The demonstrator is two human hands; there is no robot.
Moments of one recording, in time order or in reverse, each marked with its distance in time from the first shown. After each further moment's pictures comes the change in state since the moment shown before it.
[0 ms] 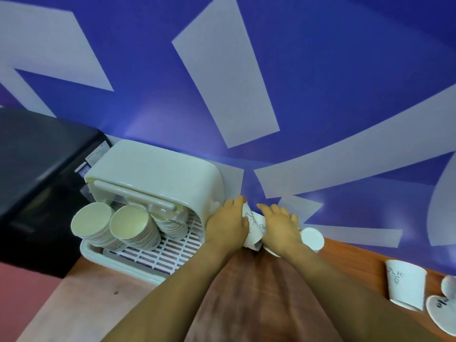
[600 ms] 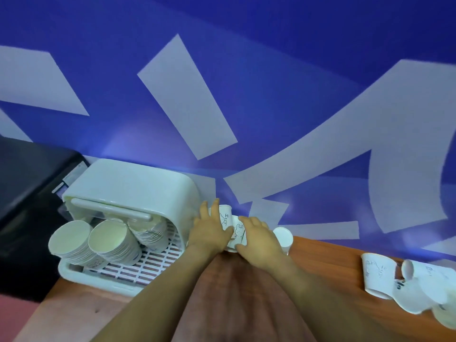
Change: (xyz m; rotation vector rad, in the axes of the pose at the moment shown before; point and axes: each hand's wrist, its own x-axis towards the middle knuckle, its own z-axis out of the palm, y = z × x) left_hand -0.003 0.014 0.007 0.010 -0.109 -0.138; right_hand -0.051 0.001 -0.024 0.250 -0.016 -0.010
